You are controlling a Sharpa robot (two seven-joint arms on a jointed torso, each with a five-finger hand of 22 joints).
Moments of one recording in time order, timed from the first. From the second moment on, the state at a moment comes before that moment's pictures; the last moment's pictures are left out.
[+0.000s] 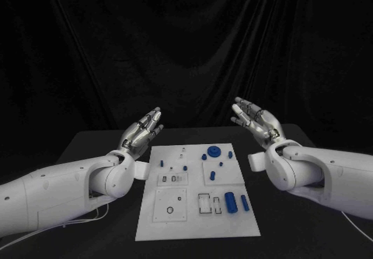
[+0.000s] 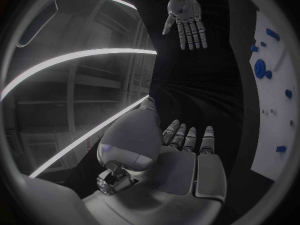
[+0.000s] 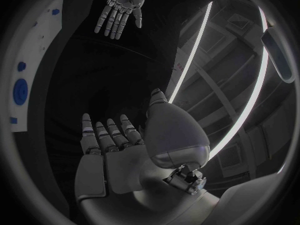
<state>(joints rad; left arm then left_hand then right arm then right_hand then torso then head) 1.19 -0.84 -0.21 1.52 0.12 -0.27 0.67 1.29 0.23 -0.28 0.29 0.40 0.19 0.02 0.02 0.02 0.01 0.03 0.18 0.02 0.00 0.06 0.00 0.00 0.16 0.01 0.19 0.00 0.01 1.25 -0.88 -0.21 1.62 -0.04 -0.58 0.63 1.21 0.09 -0.25 0.28 0.33 0.26 0.07 0.15 0.05 0.09 0.18 0.34 0.05 0.17 0.23 0.11 0.05 0.15 0.29 0.29 0.18 0.10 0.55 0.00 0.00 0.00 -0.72</state>
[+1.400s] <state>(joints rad) 1.22 -1.01 -0.21 1.65 0.00 -0.18 0.68 1.44 0.21 -0.23 0.29 0.61 0.31 0.08 0.04 0.04 0.02 0.04 0.23 0.03 0.06 0.19 0.12 0.02 0.16 0.08 0.29 0.07 0.06 1.44 -0.63 -0.21 1.36 -1.78 -0.10 0.03 1.48 -0.07 0.03 0.14 0.27 0.85 0.00 0.15 0.11 0.93 0.04 0.22 0.07 1.47 -0.06 1.15 0.89 0.14 1.34 0.04 1.13 0.85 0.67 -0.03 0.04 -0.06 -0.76</state>
